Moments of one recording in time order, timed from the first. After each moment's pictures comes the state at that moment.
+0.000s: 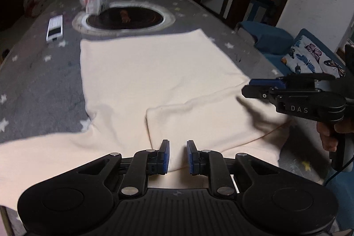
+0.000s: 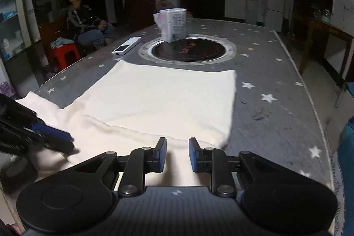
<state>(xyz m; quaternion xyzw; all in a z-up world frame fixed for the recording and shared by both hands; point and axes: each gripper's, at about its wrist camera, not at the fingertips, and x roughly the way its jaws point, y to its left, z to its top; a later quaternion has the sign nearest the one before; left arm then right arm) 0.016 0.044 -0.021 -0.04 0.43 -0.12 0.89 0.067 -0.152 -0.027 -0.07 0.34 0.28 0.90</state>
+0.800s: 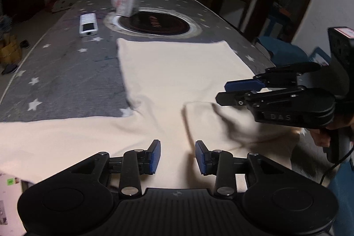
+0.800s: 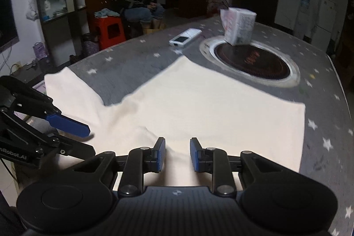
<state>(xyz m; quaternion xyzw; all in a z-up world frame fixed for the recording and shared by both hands) -0.013 0.087 -0.011 -0.08 0.40 -0.07 0.91 0.067 -0.062 -0.014 -0.16 0.33 0.39 0.84</state>
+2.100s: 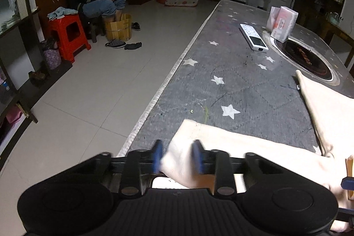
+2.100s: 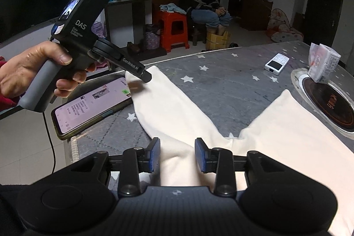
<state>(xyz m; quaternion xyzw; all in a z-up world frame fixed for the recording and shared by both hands) -0.034 0.261 -0.026 -0.13 0.39 0.22 0.89 -0.010 0.043 -0.013 -0.22 0.29 0.52 0.77</state>
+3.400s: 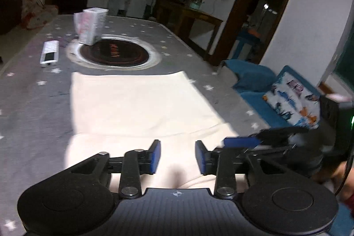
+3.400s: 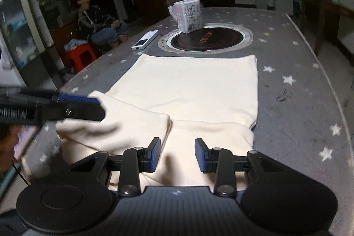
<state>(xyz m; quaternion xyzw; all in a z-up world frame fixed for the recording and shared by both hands) -0.008 0.052 0.011 -0.09 0.34 -0.14 0.93 0.046 -0.152 -0.017 -0.01 0.37 0.32 0.87</state>
